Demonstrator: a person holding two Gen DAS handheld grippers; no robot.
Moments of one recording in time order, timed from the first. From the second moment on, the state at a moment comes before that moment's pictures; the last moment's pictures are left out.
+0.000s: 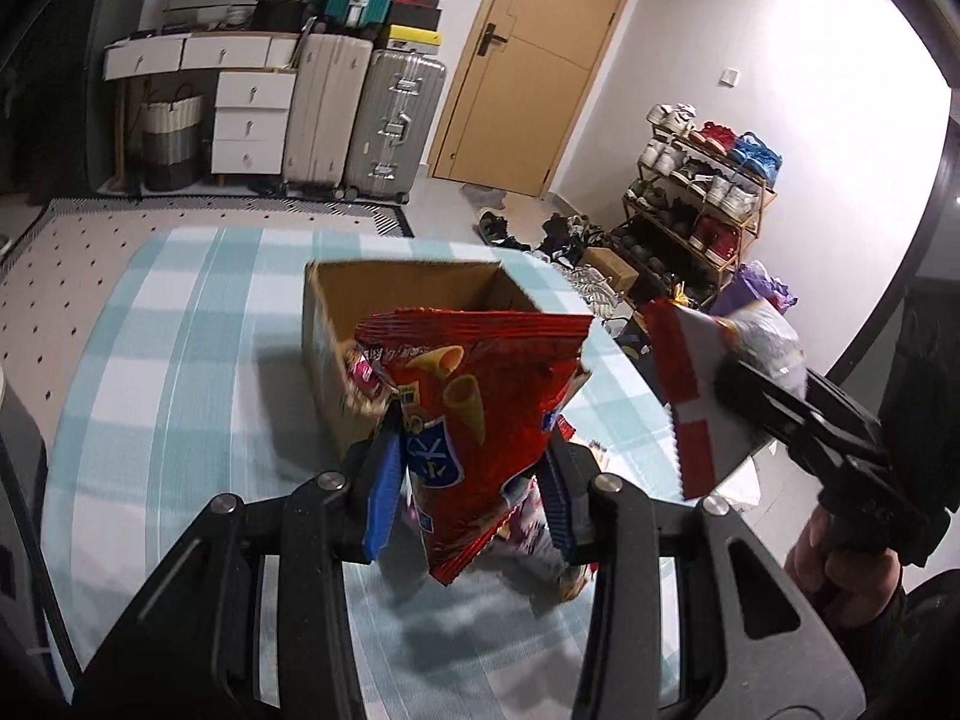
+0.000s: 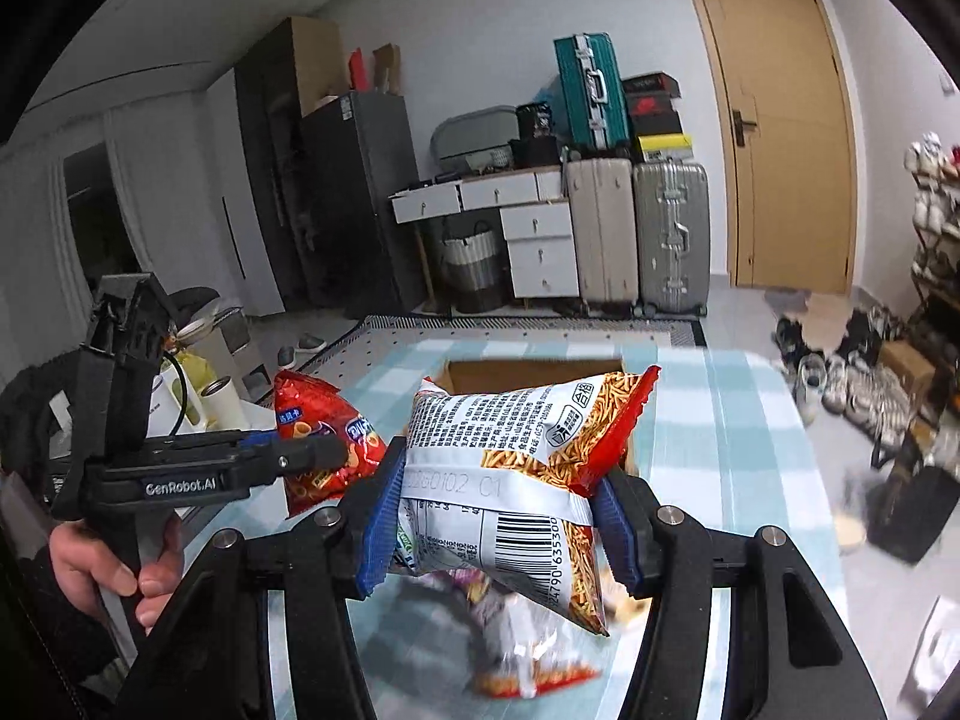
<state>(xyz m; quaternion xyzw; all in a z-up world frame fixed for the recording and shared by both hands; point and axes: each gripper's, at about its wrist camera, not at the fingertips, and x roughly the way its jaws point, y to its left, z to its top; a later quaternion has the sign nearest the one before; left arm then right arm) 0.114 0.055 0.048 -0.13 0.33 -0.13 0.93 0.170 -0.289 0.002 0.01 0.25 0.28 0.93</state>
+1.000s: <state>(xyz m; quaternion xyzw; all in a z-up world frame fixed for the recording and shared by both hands) 0.294 0.055 0.051 -0.11 0.39 -0.13 0.90 0.353 -0.245 -0.008 0.01 0.31 0.25 0.92</state>
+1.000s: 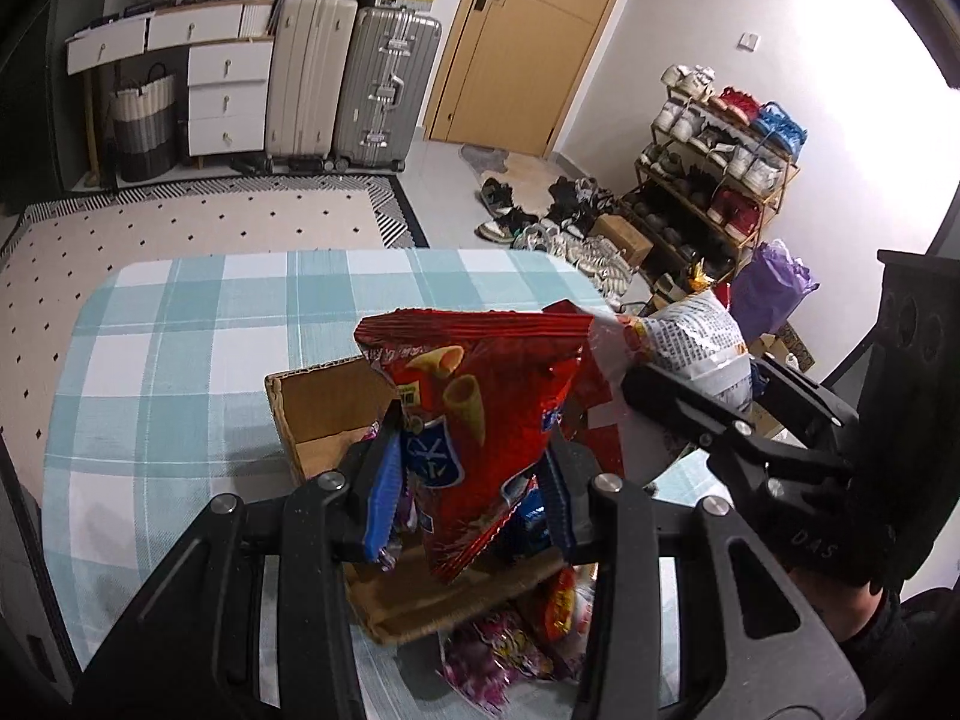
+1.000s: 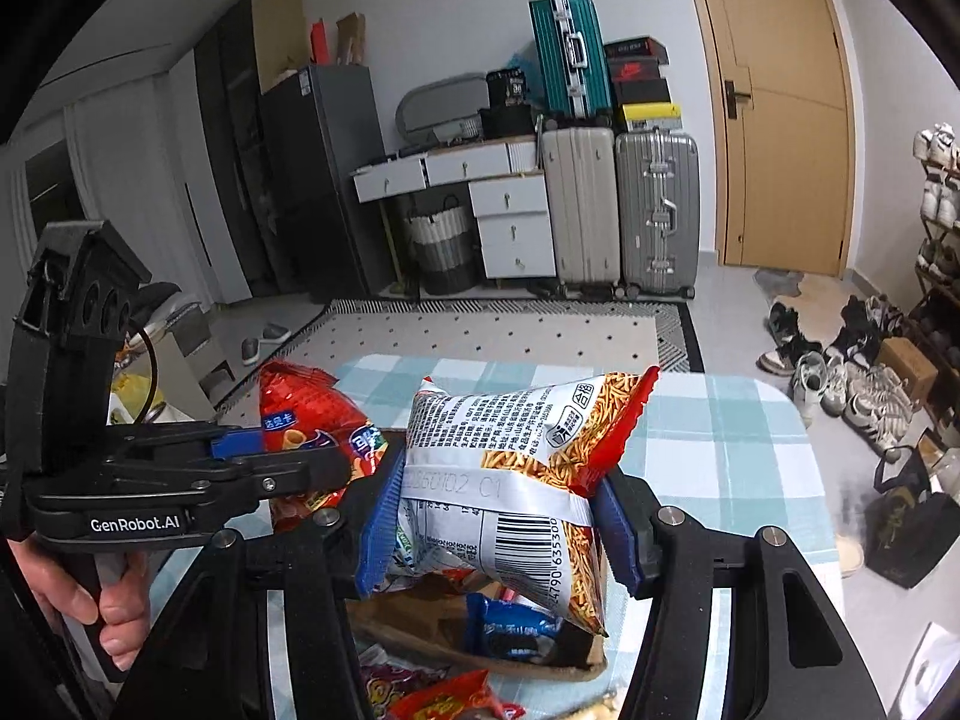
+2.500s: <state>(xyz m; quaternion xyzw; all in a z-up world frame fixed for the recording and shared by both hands) 0.237 0.051 0.047 -0.07 0.40 -0.08 0.91 0.276 -0.293 0.017 0.01 0.26 0.23 0.94</state>
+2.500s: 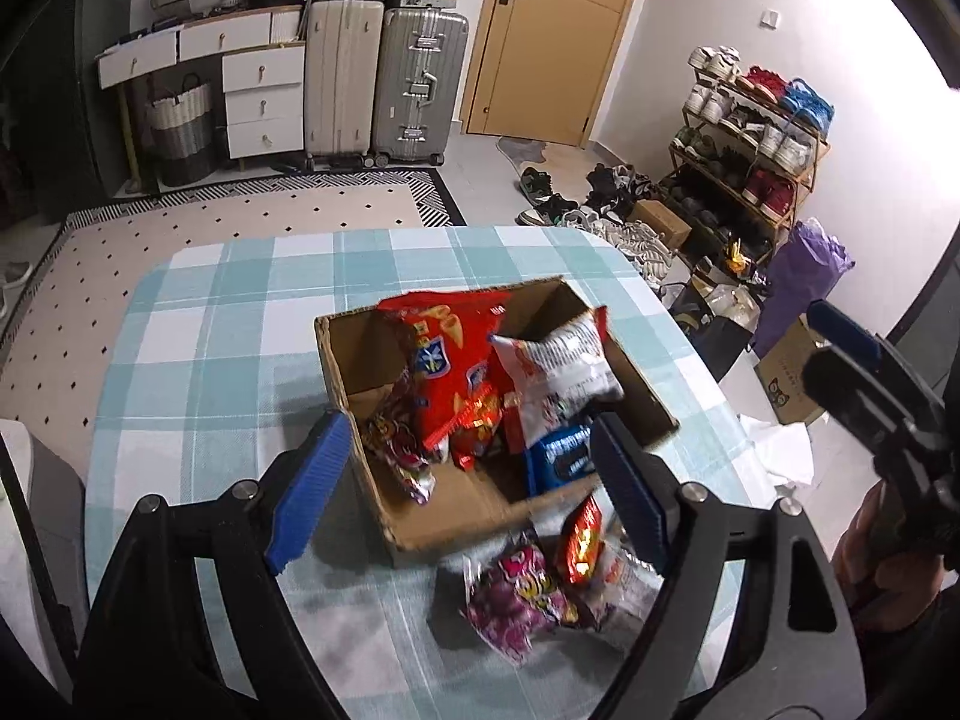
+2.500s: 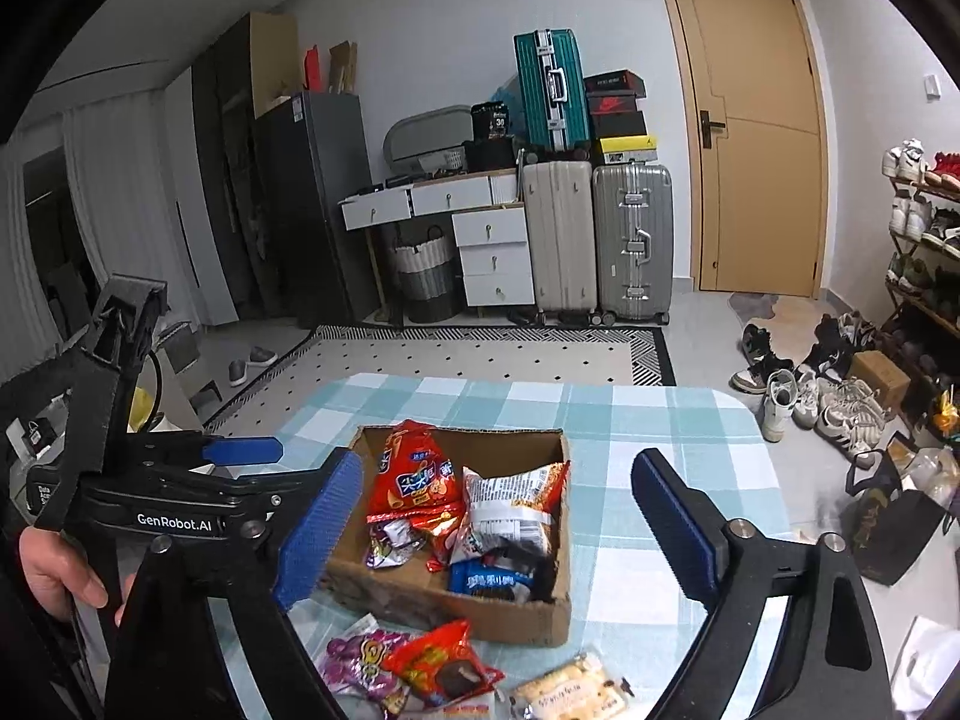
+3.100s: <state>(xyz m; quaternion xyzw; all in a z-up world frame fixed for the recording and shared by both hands) 0.139 0.021 0.056 -0.04 0.36 -0.08 0.93 0.167 -0.325 0.012 0.04 0.25 0.24 0.94</state>
